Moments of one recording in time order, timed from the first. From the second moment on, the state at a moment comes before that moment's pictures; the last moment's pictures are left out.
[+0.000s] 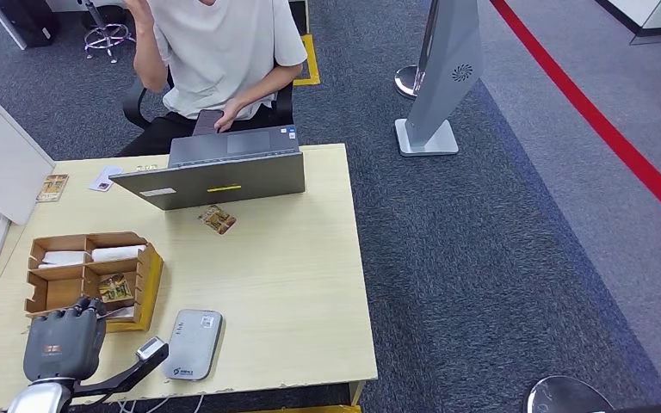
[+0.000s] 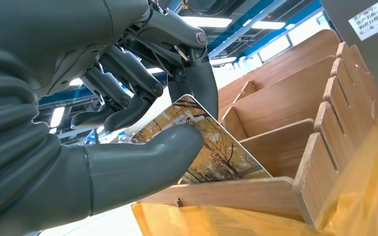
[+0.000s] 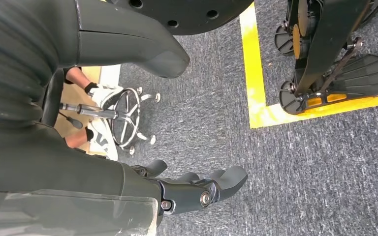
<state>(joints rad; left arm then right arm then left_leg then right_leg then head) 0.08 0.25 -0.04 -1.53 -1.50 0.35 0.11 -0.08 0.17 -1.19 -0.20 1.15 -0.04 0.13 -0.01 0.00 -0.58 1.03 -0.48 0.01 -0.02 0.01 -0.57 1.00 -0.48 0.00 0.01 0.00</state>
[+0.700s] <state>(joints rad) -0.30 0.27 -0.12 -1.54 -1.46 0.23 0.10 -0.09 0.17 -1.19 -0.20 1.17 -0.03 0.12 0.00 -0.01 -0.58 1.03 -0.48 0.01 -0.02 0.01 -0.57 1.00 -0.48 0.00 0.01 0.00</state>
